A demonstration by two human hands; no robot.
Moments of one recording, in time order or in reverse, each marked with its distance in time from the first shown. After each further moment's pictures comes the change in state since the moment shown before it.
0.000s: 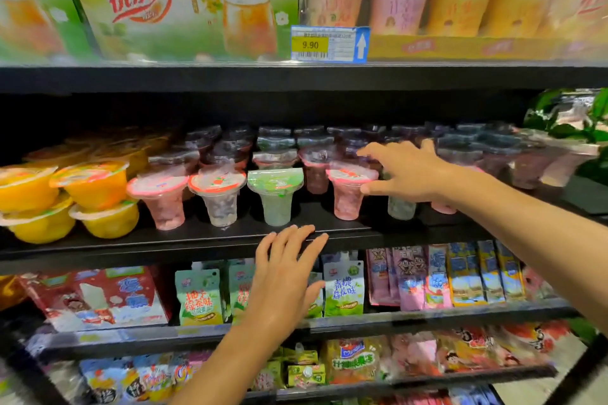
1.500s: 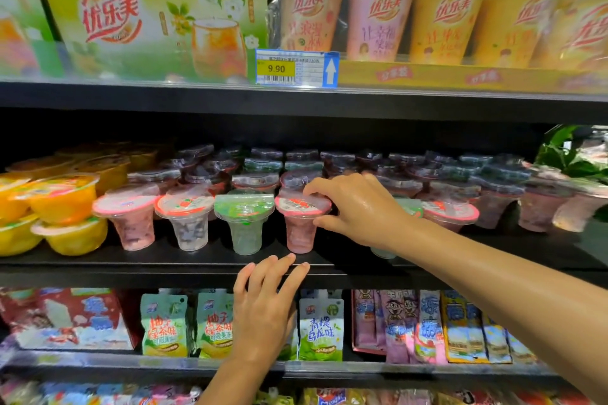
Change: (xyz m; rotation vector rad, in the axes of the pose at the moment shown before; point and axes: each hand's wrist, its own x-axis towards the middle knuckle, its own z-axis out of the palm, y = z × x) left_hand 0.020 0.022 0.046 -0.004 0.111 -0.113; right_hand 0.020 -0.008 0.027 0.105 0.343 -0.390
